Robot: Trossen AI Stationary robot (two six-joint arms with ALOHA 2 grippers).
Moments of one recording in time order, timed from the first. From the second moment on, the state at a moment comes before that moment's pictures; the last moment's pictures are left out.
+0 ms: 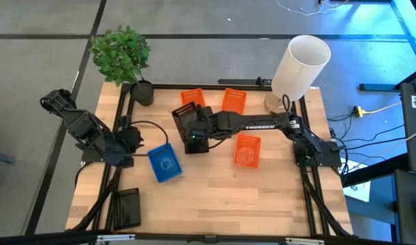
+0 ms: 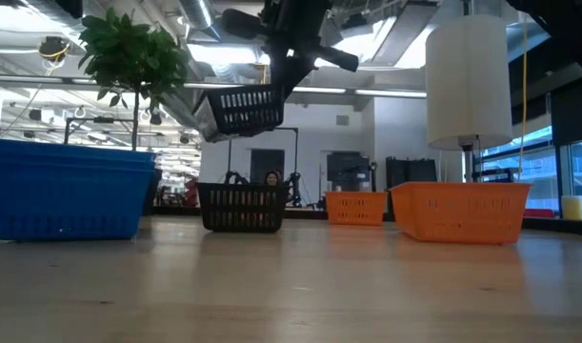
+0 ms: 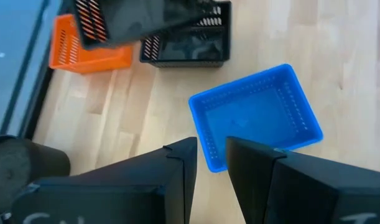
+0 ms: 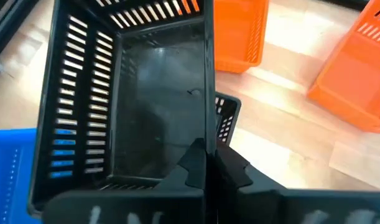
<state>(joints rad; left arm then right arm) -0.64 0.97 1.21 -1.37 -0.56 -0.68 0.05 2.19 2.19 -1.21 0.49 1.15</state>
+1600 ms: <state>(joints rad) -0.64 0.97 1.21 -1.38 -0.58 -0.51 0.06 2.30 2.19 -1.26 0.36 1.49</state>
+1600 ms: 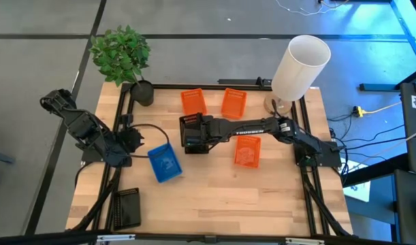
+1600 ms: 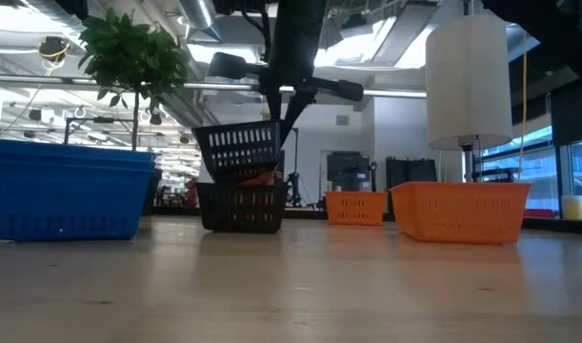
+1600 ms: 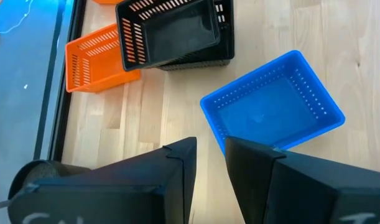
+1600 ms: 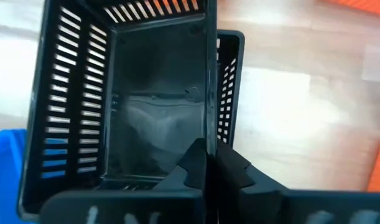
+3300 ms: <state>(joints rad) -0.64 0.97 1.21 -1.38 -0.59 -0.52 0.16 2.30 2.19 -1.32 0.34 1.65</state>
